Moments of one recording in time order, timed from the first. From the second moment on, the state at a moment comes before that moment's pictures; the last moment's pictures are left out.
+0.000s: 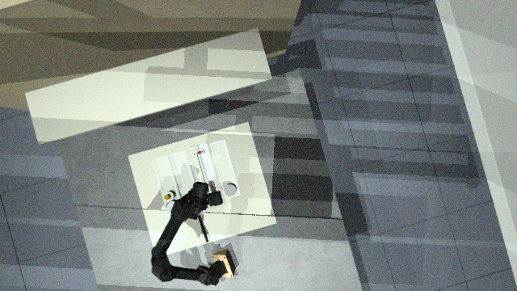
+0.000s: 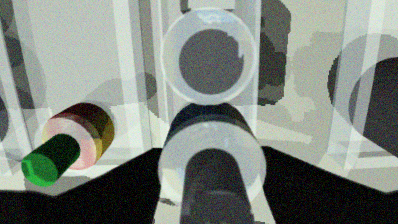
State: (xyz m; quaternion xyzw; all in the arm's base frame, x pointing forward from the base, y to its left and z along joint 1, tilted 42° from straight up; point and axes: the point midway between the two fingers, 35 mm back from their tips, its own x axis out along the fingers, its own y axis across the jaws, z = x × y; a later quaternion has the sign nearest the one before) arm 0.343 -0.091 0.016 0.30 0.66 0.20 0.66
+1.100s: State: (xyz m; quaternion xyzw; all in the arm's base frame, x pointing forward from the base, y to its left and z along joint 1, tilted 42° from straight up) arm 0.344 -0.087 0.009 0.30 0.66 0.20 0.66
